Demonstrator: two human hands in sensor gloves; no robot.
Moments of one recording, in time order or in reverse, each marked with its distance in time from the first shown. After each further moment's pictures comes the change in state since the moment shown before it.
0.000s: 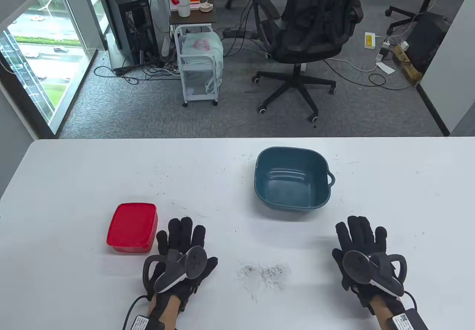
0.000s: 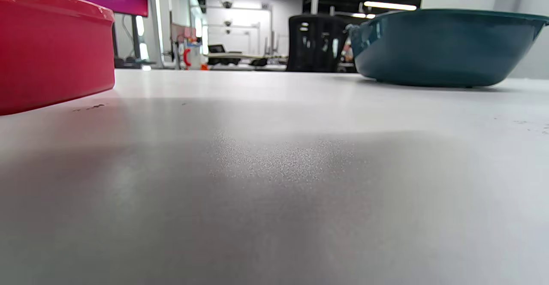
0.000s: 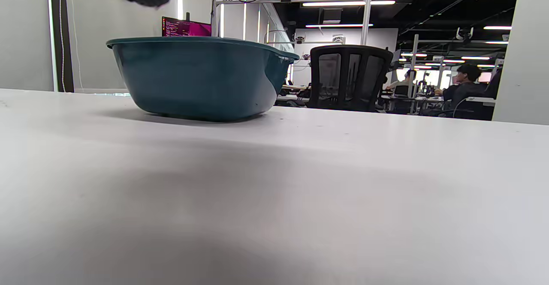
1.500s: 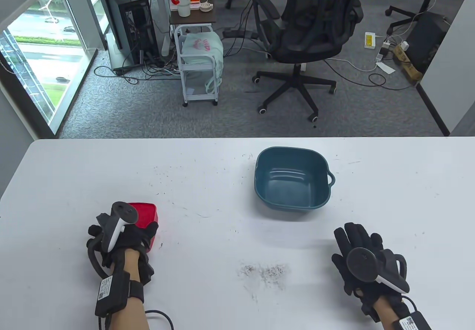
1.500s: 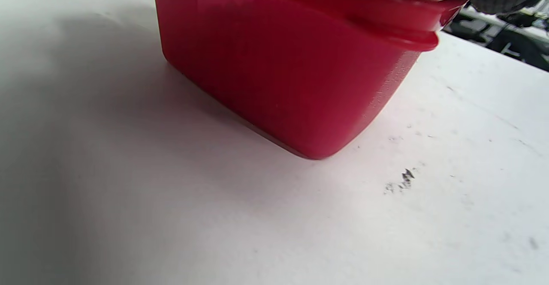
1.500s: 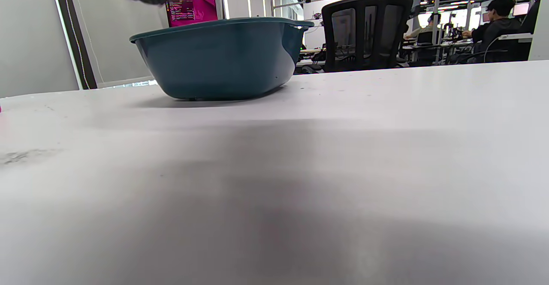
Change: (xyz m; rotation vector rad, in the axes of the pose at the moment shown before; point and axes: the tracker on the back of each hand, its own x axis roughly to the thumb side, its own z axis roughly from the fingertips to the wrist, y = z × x) left_hand -0.166 0.010 -0.043 -0.333 0.733 0.382; right_hand -0.004 0.002 0.001 0.127 -0.029 -0.133
